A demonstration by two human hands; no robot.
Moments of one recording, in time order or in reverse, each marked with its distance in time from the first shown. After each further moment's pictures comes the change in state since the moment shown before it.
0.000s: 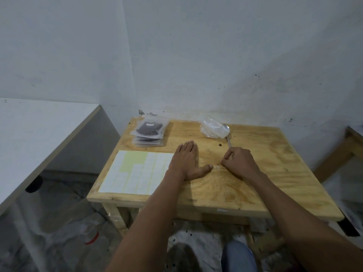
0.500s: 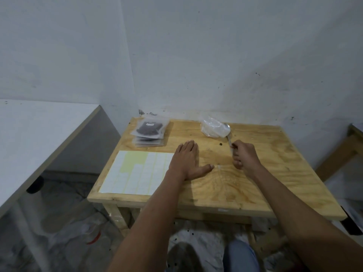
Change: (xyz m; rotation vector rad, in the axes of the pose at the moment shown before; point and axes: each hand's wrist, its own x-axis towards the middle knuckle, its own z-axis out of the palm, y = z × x) left_hand 0.000 0.000 0.000 -0.027 0.016 -0.010; right_hand 0.008 -0.009 -0.009 0.971 0.035 0.380
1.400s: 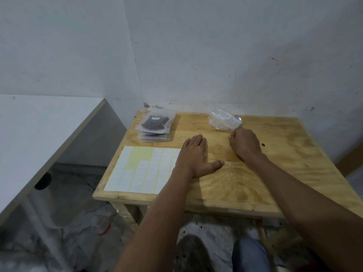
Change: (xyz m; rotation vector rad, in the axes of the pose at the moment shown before) left_hand 0.003 -0.001 0.003 -0.059 0.058 -0.012; right_hand 0.052 0.009 0.033 -1.125 0.147 -0.492
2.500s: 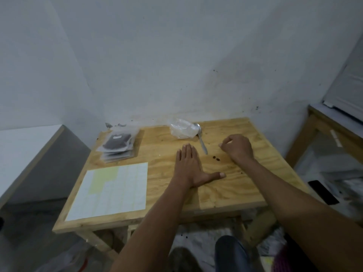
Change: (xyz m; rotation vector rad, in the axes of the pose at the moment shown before) left_hand 0.015 0.098 0.023 0.092 -0.208 0.003; right_hand -0.026 0.082 -0.059 0.250 0.049 0.299
